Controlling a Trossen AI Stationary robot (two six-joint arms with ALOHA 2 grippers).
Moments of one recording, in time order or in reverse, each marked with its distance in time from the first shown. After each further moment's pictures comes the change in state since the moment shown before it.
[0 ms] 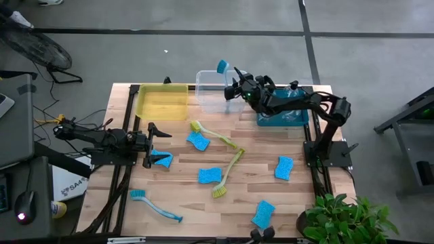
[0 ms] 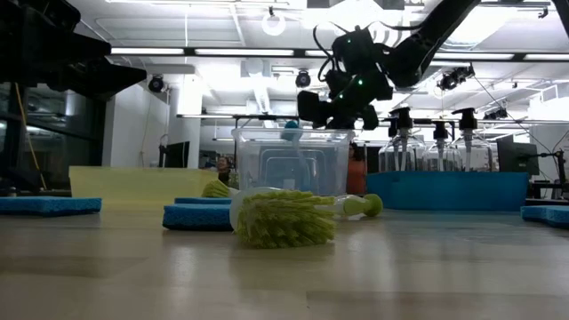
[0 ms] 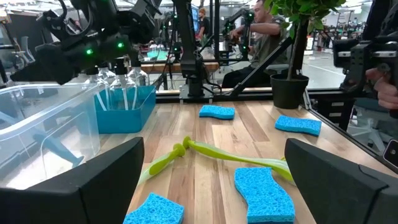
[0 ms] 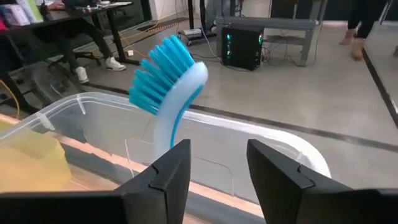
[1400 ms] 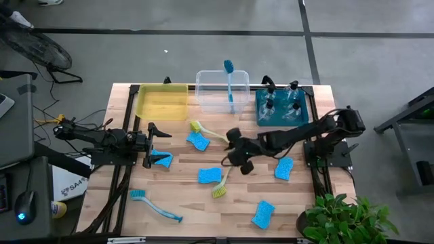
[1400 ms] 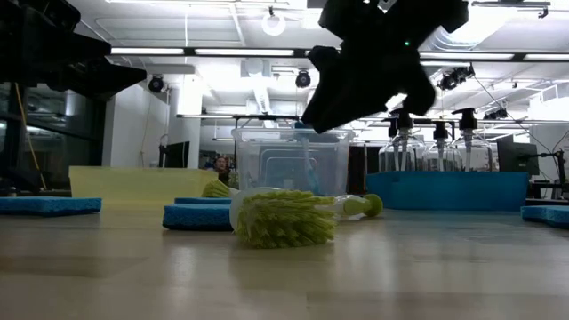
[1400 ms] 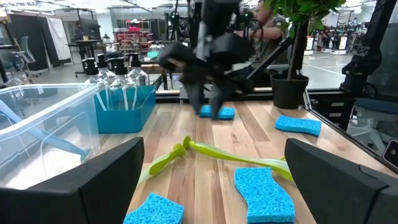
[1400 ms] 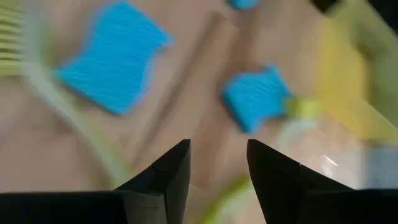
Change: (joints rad) left arm 0.000 0.000 0.000 0.000 0.000 0.000; right arm 0.602 -0.149 0.003 -0.640 -0.442 -0.783
